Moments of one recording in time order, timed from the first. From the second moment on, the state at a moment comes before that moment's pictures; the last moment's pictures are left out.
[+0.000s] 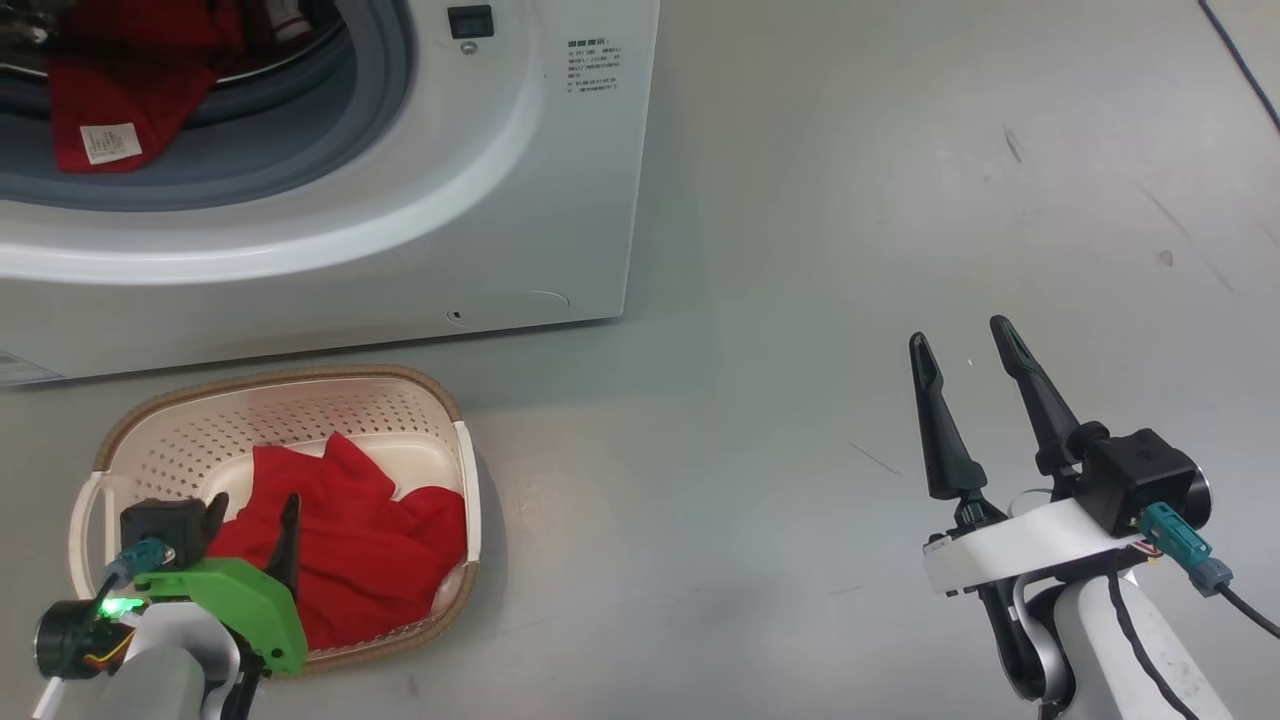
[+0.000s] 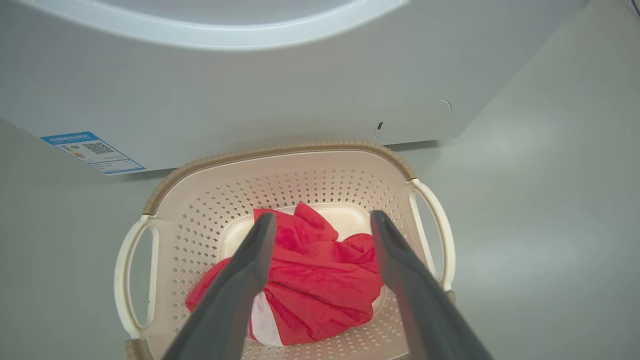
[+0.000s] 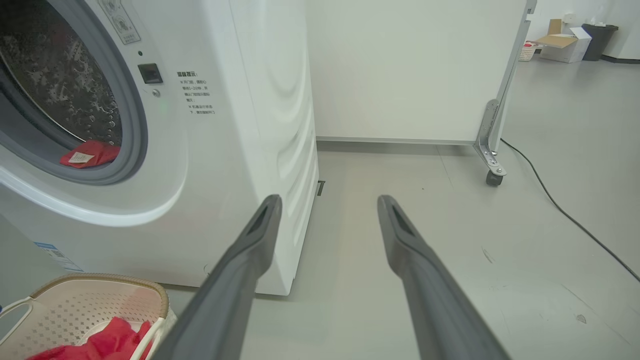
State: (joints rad) left arm -0.38 0.19 -0.23 0.87 -0.43 -0.11 -0.20; right arm -0.11 -0.11 0.24 0.04 0.31 -0.01 -0.23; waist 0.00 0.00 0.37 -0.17
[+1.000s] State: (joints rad) left arm -0.41 0.14 -0.23 0.47 -0.30 -0.08 -0.25; right arm -0.05 -0.11 0.18 0.09 0.33 -0.01 -0.24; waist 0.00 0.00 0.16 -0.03
